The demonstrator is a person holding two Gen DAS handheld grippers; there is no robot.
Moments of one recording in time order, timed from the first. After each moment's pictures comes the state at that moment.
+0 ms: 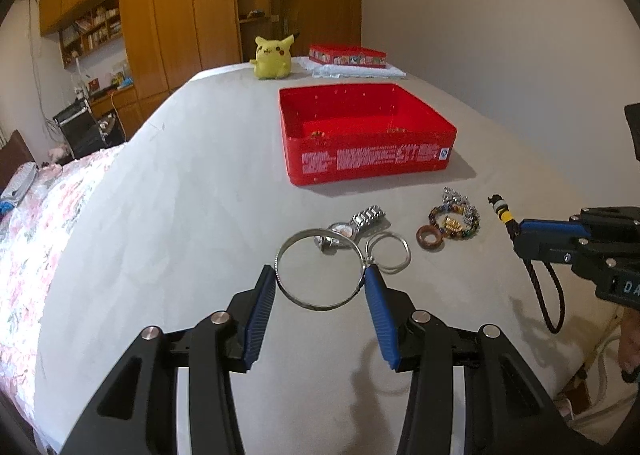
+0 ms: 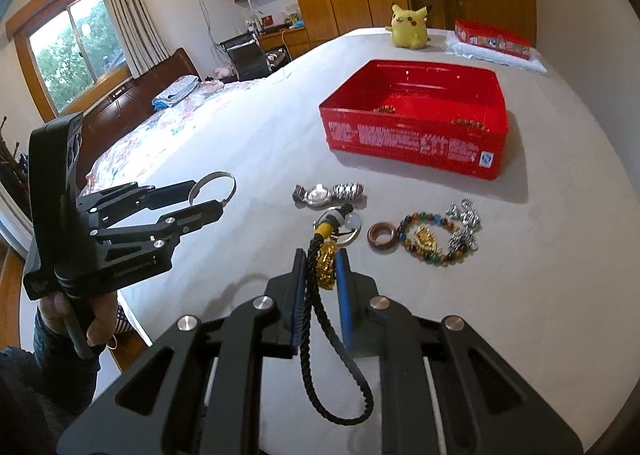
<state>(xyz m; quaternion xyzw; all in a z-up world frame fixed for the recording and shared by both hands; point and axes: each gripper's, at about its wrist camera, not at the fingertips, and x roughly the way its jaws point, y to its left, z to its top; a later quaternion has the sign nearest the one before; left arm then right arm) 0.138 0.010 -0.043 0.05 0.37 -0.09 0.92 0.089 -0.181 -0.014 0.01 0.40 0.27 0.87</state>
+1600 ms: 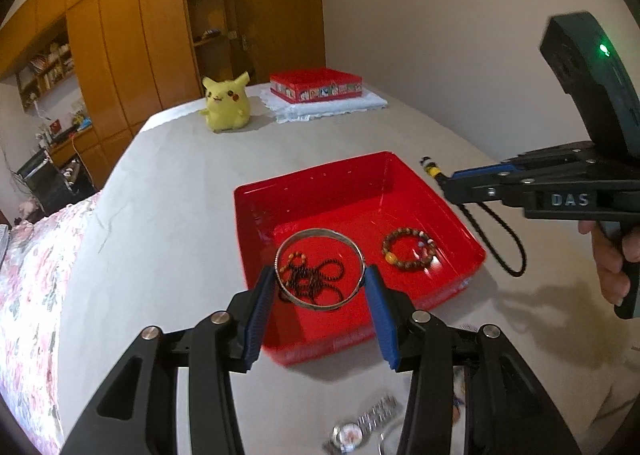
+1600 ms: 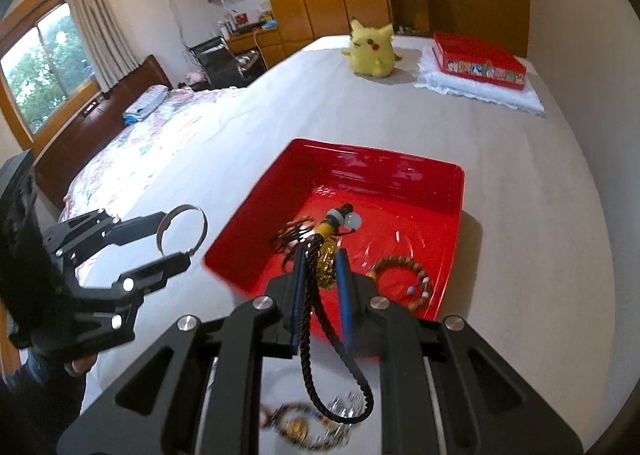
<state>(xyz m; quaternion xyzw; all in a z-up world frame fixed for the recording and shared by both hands) 0.336 -0.041 0.012 0.09 0.36 -0.16 0.91 0.333 -0.214 0.039 0.00 0.43 0.24 0.87</state>
